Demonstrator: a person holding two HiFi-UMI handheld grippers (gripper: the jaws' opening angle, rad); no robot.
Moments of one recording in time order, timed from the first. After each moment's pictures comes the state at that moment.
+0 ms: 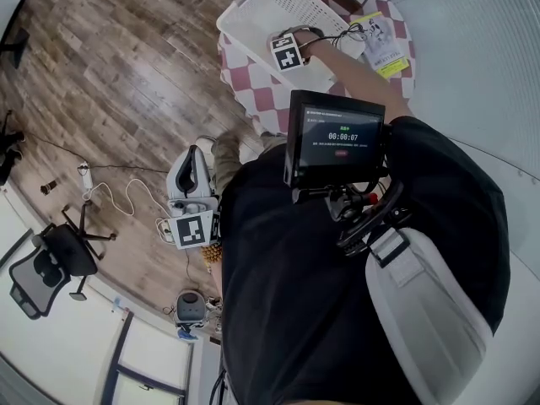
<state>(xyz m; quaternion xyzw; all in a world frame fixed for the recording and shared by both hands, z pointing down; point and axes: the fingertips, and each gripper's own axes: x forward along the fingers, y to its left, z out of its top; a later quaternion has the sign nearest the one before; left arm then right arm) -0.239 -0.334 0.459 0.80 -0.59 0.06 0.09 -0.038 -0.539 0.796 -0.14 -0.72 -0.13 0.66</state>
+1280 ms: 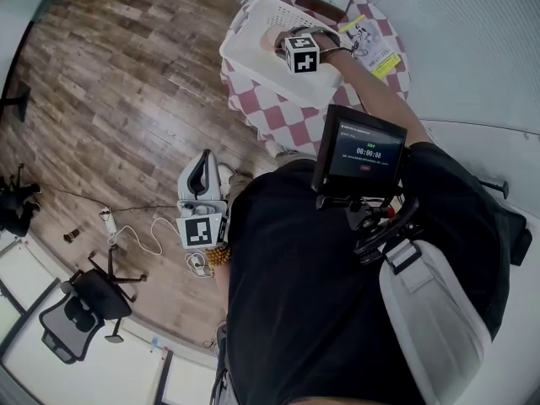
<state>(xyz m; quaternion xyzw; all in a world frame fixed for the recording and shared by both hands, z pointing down) -0.258 -0.370 0.459 0.87 -0.49 0.06 0.07 -0.046 -0.594 0.665 0.07 -0.79 -0.14 0.60</state>
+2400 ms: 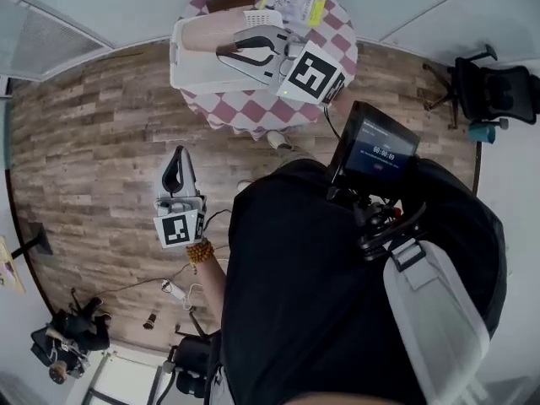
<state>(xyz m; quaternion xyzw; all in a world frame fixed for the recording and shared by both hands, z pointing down) -0.258 -0.430 0.418 0.97 -0.25 0.05 -0.02 -0.086 -0.472 0.334 0.46 -0.87 -0.10 0.14</state>
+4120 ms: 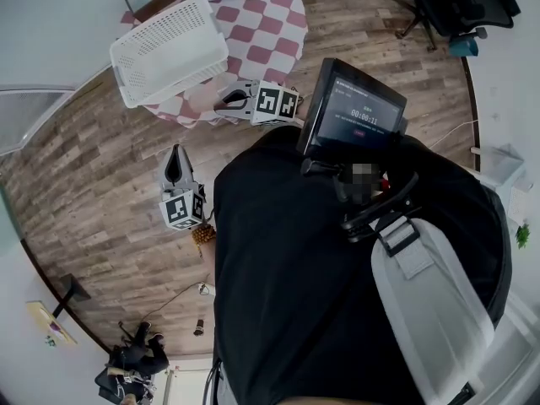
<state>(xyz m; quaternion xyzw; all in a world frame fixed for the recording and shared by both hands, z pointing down) -0.219 -0.407 0.550 0.97 -0.17 0.14 0.07 -0.107 -0.358 0.572 0.46 -0.87 0.13 0.14</state>
